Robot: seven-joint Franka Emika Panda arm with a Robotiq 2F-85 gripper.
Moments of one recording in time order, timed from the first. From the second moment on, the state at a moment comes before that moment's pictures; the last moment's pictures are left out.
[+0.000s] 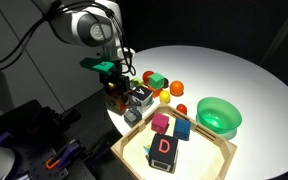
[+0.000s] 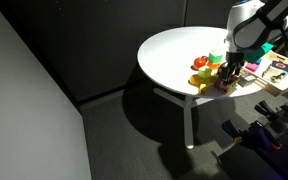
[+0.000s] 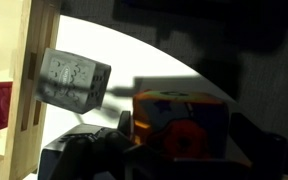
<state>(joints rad) 0.00 0.32 -0.06 -2.43 -0.19 2.53 -0.03</state>
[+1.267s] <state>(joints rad) -0.01 0.21 -0.07 -2.39 -0.12 2.40 -0.03</state>
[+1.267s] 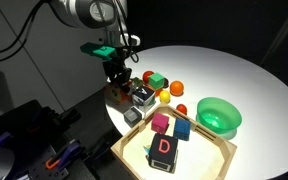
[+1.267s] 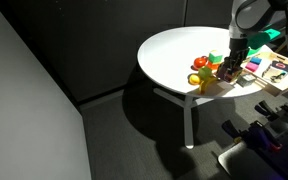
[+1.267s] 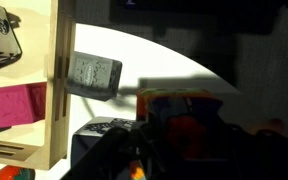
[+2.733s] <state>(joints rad) -0.21 0.13 -0.19 -2.40 -0.07 2.30 -0.08</state>
